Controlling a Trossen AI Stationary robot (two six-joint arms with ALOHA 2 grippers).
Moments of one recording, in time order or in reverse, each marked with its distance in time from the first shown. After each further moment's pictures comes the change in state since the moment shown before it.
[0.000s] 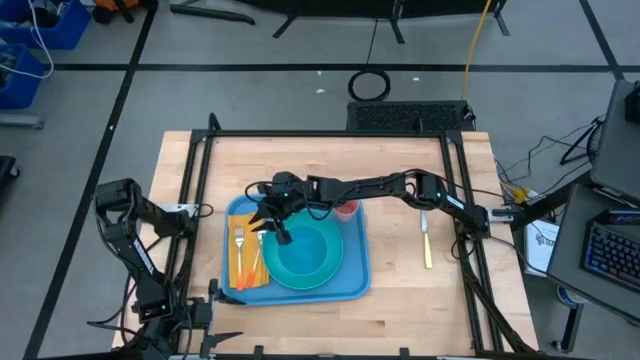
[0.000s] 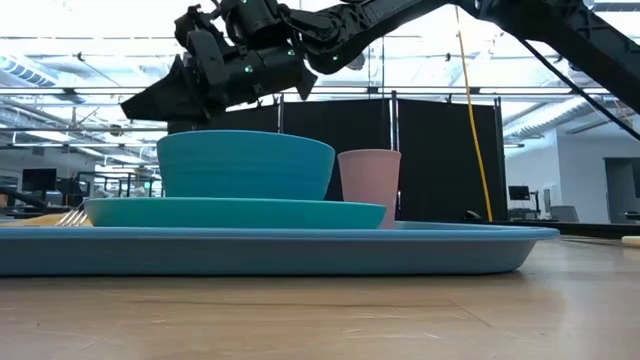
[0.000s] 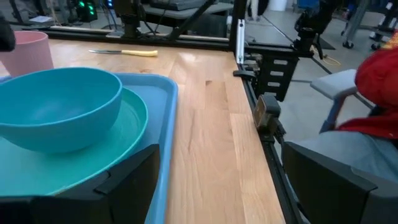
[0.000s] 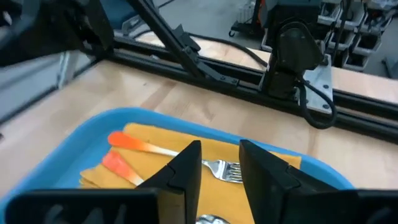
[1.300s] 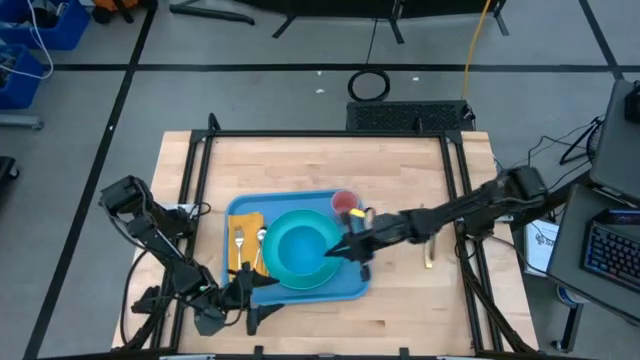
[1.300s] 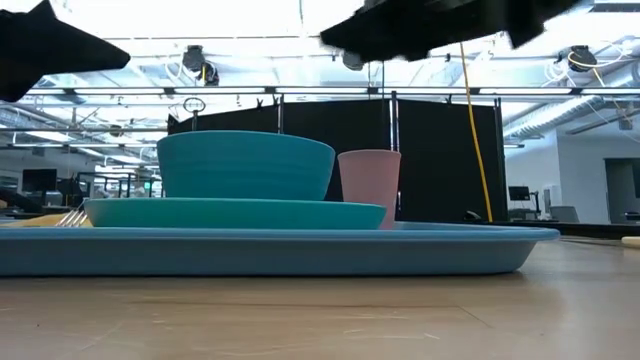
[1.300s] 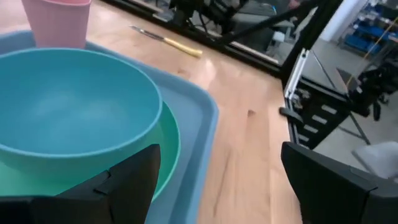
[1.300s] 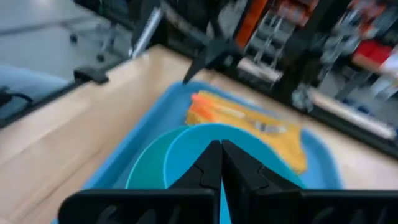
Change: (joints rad) left arm 0.372 0.000 -0.002 0.193 0.194 -0.047; right arm 0.305 -0.819 -1.138 0.458 0.421 -0.127
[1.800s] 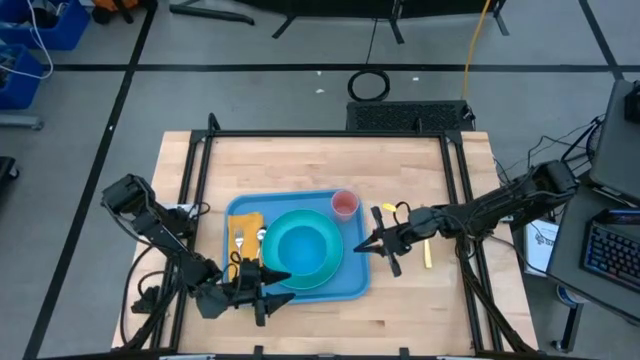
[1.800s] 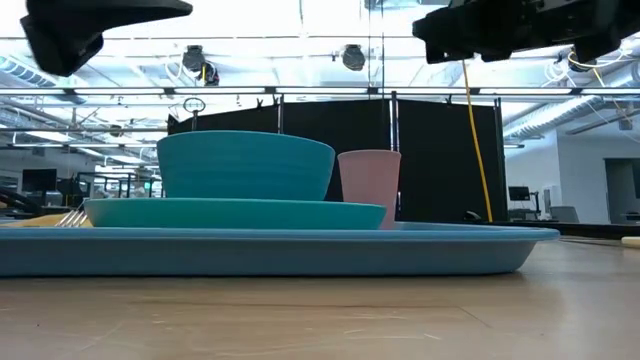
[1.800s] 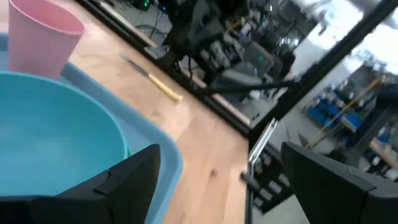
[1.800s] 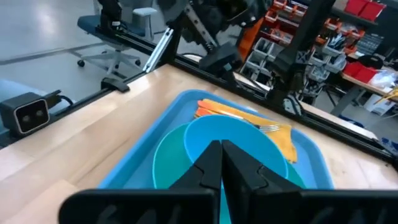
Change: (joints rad) left arm 0.096 0.000 0.000 0.335 0.005 0.015; right arm 0.020 -0.308 -0.302 0.078 -0.002 0.031
